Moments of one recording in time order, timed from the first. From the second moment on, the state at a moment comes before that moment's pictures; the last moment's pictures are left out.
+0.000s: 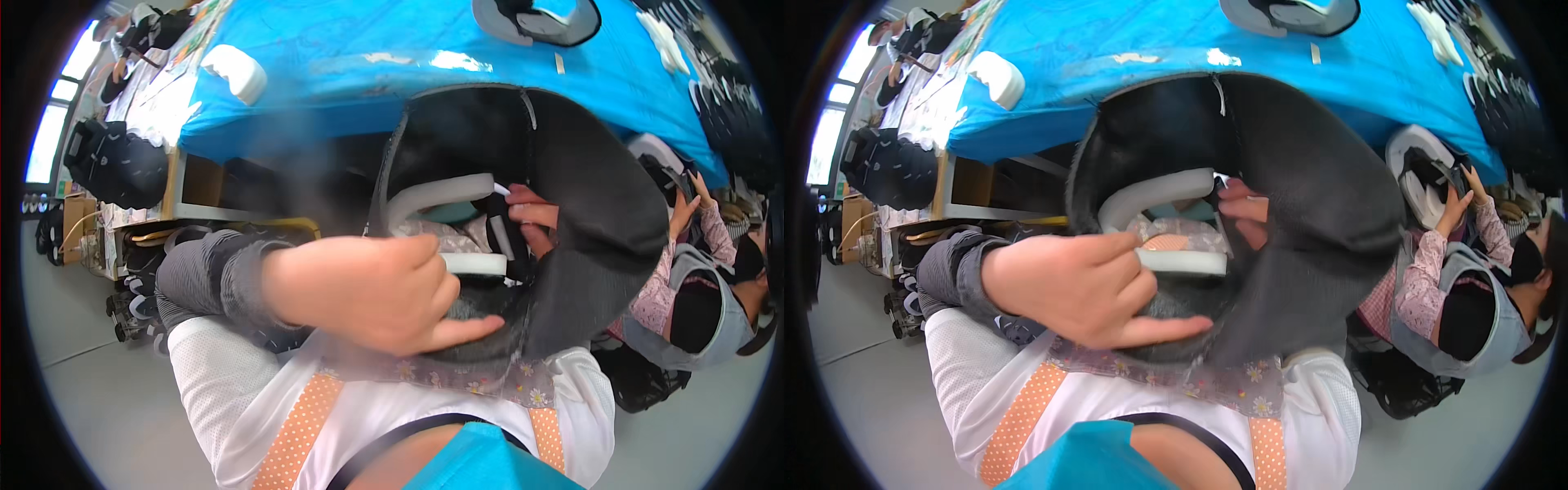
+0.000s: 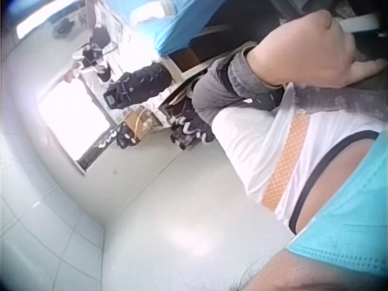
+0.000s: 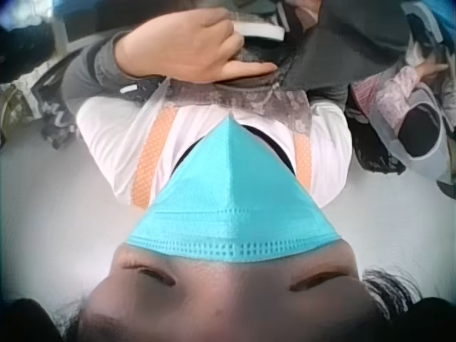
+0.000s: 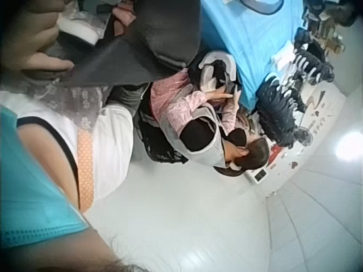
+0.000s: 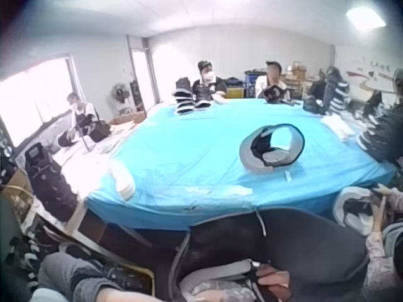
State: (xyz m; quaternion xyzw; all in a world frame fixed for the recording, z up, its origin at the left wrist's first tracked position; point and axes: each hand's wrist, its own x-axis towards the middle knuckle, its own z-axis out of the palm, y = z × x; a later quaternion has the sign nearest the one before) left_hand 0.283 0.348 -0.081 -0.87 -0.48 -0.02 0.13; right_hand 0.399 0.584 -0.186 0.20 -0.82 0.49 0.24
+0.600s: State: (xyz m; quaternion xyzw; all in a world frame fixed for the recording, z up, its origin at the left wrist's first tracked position) left_hand 0.295 0.342 -0.087 -0.79 -0.60 0.05 0.12; right_hand 0.439 0.561 -0.177 0.09 -1.00 0.03 0.02
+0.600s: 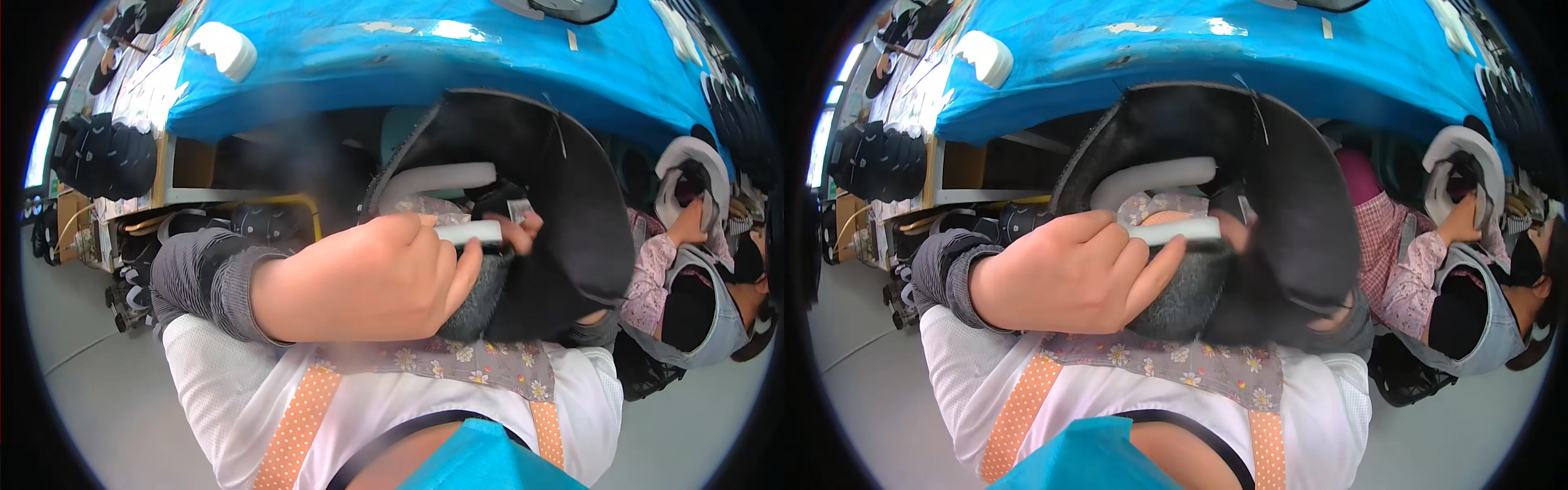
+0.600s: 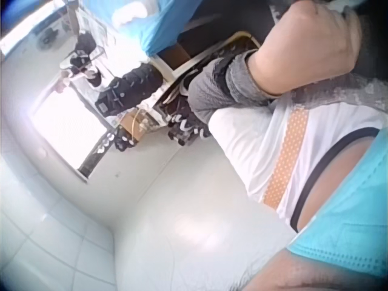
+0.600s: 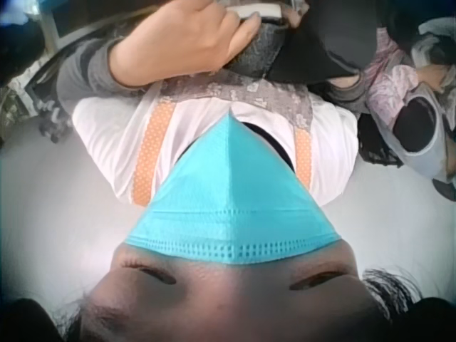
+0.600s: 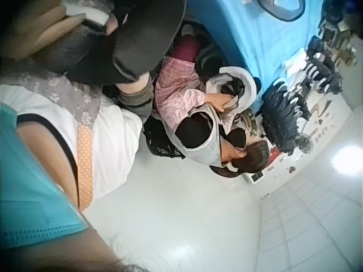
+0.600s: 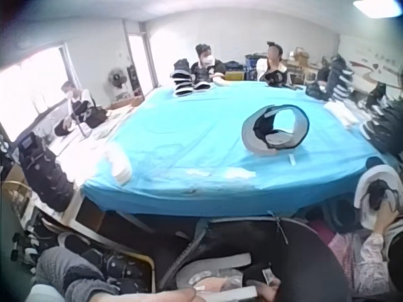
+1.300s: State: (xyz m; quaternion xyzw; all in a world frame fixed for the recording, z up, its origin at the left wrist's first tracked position) left_hand 0.221 0.354 -0.184 -0.65 -0.74 -0.08 0.14; right_hand 0.307 0.564 -0.257 0.17 -0.90 0.18 0.37
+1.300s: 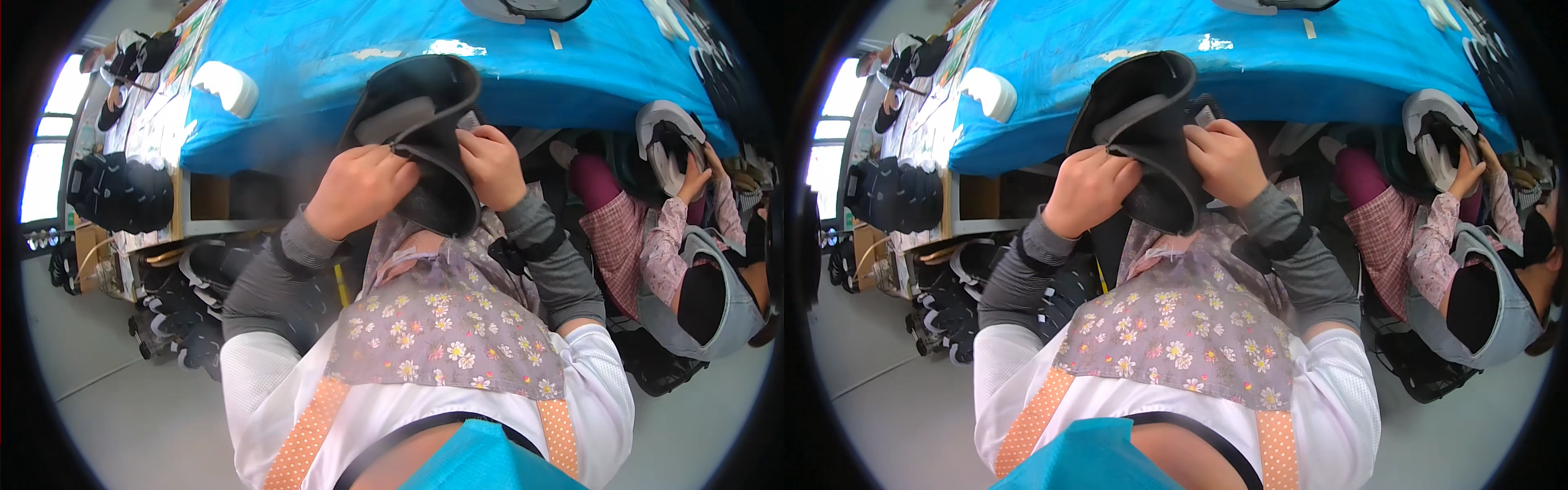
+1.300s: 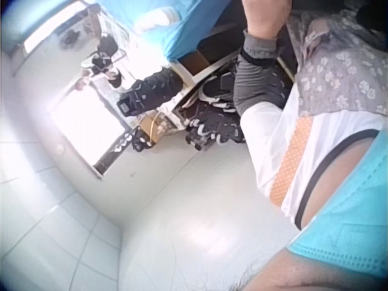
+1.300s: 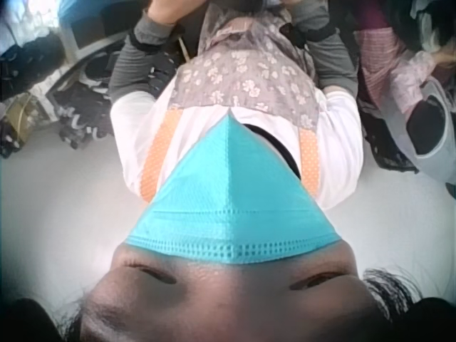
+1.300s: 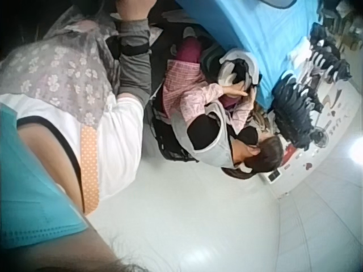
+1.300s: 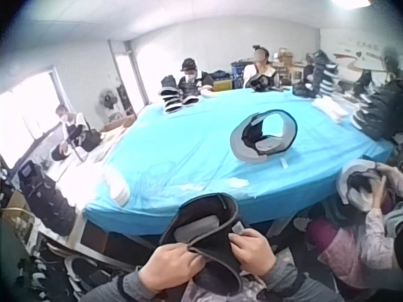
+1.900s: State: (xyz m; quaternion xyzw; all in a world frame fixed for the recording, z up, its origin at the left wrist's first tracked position) left_hand 0.184 0.376 -0.256 -0.50 -0.82 -0.26 0.12; right_hand 0.263 0.562 -0.299 0.11 -0.89 0.33 0.29
